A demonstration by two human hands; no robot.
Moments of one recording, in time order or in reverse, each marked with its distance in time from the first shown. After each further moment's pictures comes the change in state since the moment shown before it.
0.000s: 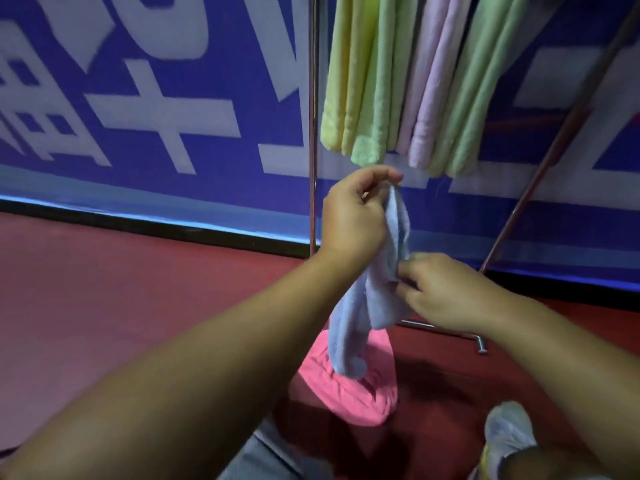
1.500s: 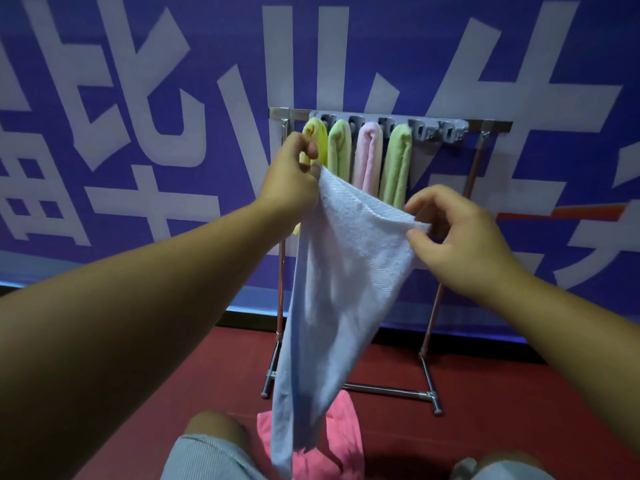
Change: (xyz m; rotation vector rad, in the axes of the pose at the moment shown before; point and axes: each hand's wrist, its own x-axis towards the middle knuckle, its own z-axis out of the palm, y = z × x) left_hand 0.034 0.186 -0.059 0.226 -0.034 0.097; right_hand -0.097 -0.060 -0.166 0.333 0.808 -0.041
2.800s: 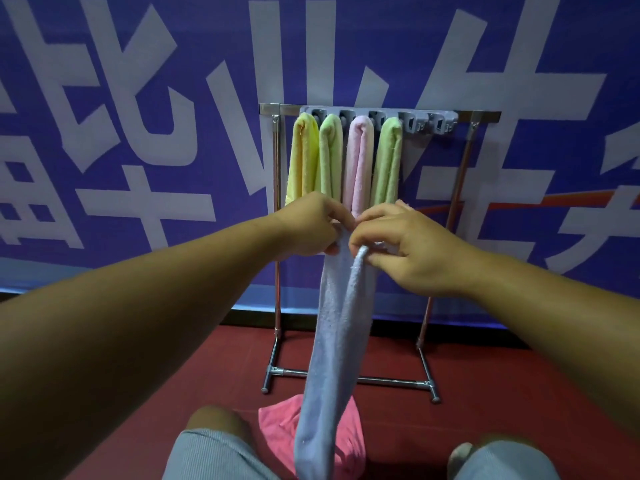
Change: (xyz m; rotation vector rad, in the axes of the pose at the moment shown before) left_hand -0.030 -0.007 0.011 0.296 -0.622 -0.026; right_hand 0.005 -0.015 0.011 -0.177 -0.458 -0.292
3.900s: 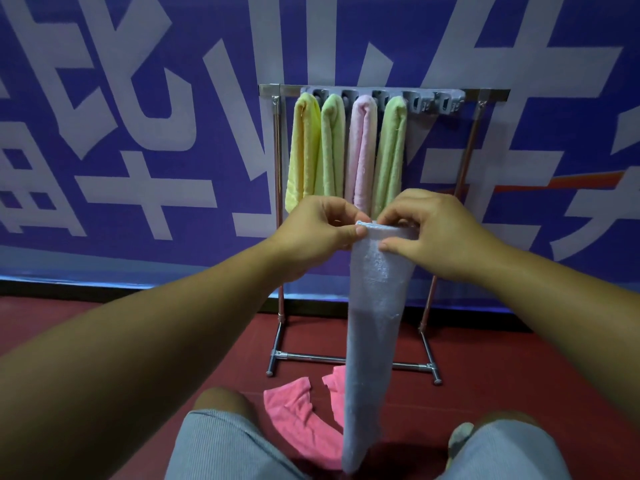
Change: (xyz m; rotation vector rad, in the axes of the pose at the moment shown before) left_hand -0.026 -0.012 0.036 -0.577 0.088 0.092; right_hand -0.013 0.018 0.009 -0.018 0.171 0.191
